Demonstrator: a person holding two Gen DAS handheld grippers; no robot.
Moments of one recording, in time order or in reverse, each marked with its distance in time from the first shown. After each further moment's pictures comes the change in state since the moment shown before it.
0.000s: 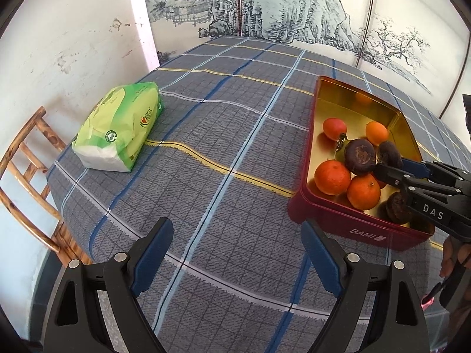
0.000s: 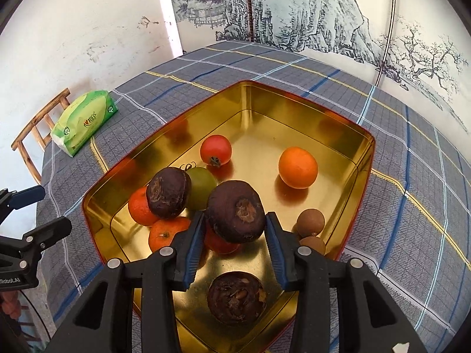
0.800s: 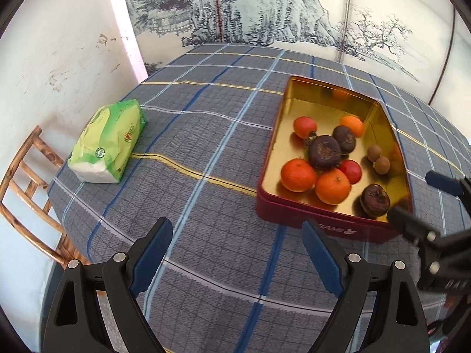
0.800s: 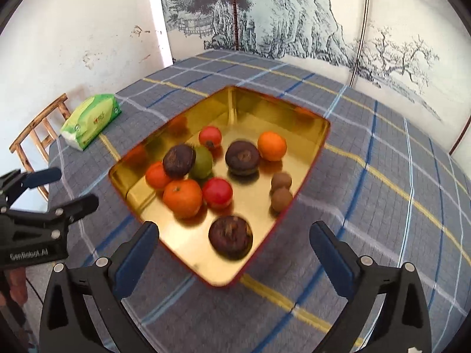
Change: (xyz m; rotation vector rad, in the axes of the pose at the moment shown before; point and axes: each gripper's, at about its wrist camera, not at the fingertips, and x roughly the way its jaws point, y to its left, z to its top) left arm -0.020 -0.034 0.001 0.080 -0.011 -0.009; right arm -0.061 0.000 -0.039 0.034 -0.025 -0.064
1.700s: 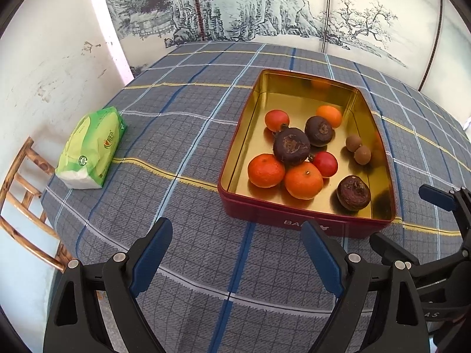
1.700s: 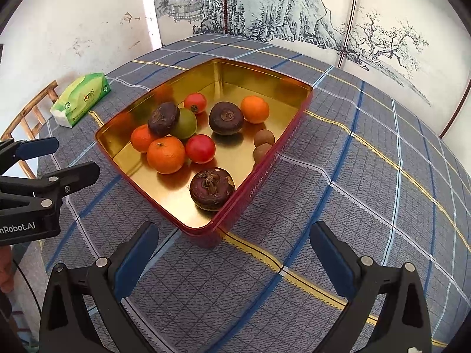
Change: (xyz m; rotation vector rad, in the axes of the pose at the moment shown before) left arm 0.001 -0.032 0.003 0.055 0.020 -0.018; right arm -0.001 -0.007 -0.030 0.001 0.054 -0.057
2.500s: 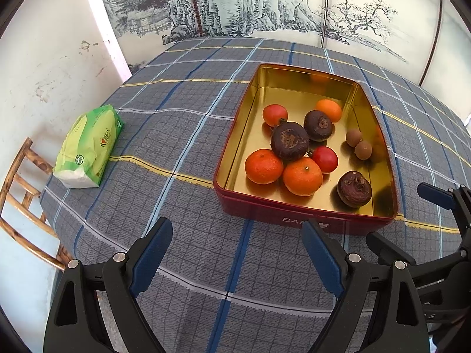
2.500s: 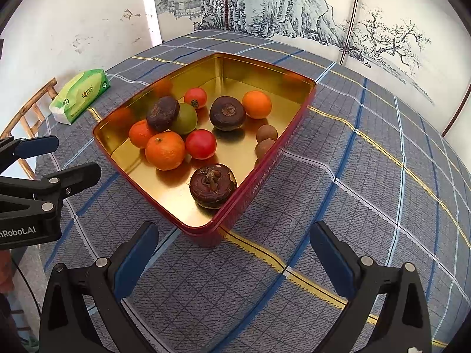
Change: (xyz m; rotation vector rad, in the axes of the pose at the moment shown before) left arm 0.005 -0.003 -0.001 0.010 0.020 0.002; right arm 0.006 0.001 -0.002 -0.003 0.014 0.002
